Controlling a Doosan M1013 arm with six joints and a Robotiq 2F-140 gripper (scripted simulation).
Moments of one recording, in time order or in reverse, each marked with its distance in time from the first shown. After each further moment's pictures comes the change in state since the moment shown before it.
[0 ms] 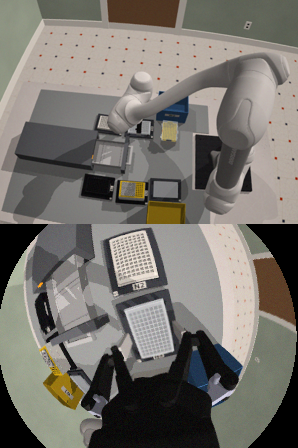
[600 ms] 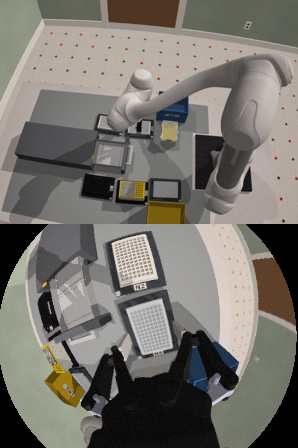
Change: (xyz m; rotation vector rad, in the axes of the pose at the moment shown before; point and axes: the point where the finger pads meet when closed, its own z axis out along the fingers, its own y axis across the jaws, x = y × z) arm 0.000 0.000 -0.016 0.000 0.000 0.000
